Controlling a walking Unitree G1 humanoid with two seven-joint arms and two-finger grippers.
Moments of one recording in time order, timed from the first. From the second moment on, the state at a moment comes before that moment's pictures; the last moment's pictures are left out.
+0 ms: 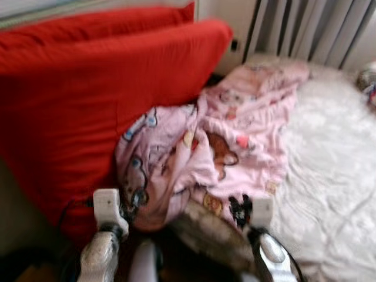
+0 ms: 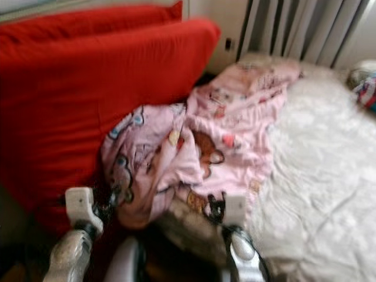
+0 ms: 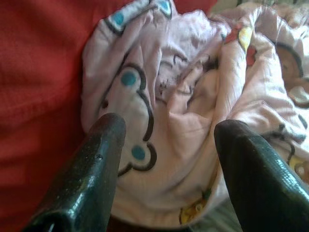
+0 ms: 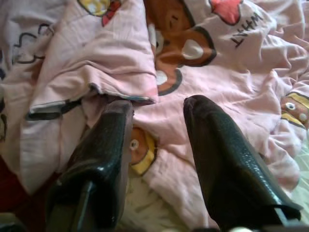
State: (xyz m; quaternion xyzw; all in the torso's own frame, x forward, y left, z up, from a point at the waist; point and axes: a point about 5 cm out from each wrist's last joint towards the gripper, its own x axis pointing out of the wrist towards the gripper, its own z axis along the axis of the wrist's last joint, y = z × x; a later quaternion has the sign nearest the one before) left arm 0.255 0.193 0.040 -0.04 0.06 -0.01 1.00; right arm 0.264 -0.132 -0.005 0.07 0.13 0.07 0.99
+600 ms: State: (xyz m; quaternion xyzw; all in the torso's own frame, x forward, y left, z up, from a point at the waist) left arm 0.265 0.189 0.050 -0.04 0.04 -0.03 1.00; right arm 0.265 -0.143 -0.007 0.06 0.14 0.03 0.99
